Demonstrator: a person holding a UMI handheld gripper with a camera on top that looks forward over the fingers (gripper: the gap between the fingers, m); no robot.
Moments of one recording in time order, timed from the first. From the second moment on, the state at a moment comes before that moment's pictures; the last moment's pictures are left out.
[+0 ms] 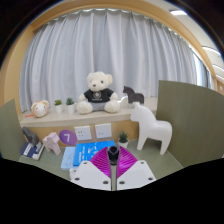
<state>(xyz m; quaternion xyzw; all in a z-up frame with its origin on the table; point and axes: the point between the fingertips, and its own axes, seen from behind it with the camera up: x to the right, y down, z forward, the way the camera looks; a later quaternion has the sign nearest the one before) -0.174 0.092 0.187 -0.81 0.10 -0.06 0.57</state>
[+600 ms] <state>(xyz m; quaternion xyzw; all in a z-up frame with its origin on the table) -0.104 0.087 -0.018 -0.89 0.10 0.01 0.44</state>
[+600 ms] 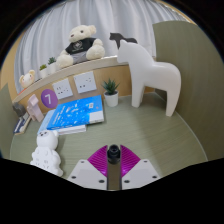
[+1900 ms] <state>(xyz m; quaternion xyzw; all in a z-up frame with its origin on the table) -0.370 -0.153 0.163 -0.84 0.01 0.03 0.54</state>
